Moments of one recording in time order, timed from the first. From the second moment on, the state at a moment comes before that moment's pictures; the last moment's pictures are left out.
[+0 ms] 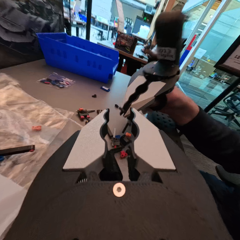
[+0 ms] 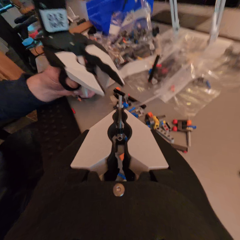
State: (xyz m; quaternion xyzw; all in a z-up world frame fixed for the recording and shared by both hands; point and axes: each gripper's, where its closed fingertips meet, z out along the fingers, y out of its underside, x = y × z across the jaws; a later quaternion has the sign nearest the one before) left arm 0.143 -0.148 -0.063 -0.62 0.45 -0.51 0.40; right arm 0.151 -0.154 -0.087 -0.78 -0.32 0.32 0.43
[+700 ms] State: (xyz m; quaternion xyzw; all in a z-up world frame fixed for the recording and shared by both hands) left arm 0.137 -0.168 -0.037 -0.56 0.42 -0.61 0.36; right arm 0.125 -0.166 -0.045 -0.73 -0.32 0.38 0.46
